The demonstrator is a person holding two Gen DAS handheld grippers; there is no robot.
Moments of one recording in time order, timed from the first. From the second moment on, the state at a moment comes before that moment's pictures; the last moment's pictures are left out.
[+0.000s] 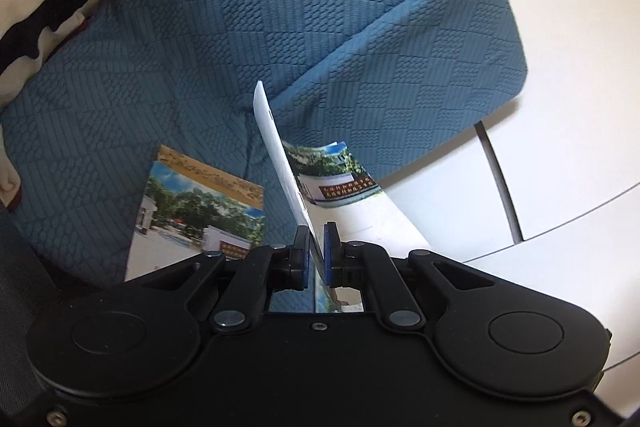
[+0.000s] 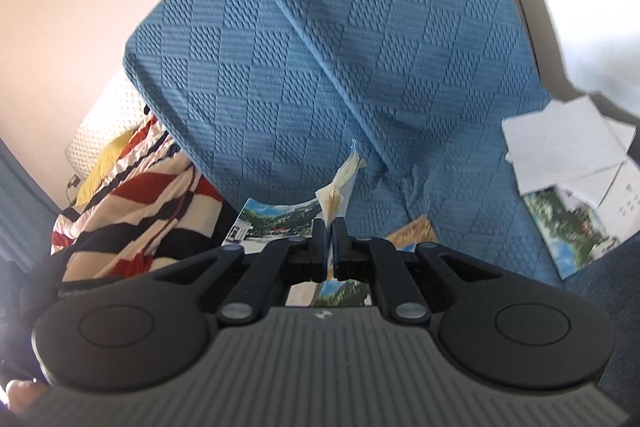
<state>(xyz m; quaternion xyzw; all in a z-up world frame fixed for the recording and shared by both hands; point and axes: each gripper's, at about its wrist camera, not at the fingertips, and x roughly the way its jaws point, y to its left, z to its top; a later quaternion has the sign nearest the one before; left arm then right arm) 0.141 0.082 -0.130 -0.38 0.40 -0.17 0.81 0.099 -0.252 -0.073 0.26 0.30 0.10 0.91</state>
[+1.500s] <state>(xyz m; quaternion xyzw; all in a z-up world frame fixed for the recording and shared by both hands) 0.141 0.072 -0.259 -0.29 0.53 -0.06 0.79 0.103 -0.218 -0.211 0.16 0.48 0.07 0.86</state>
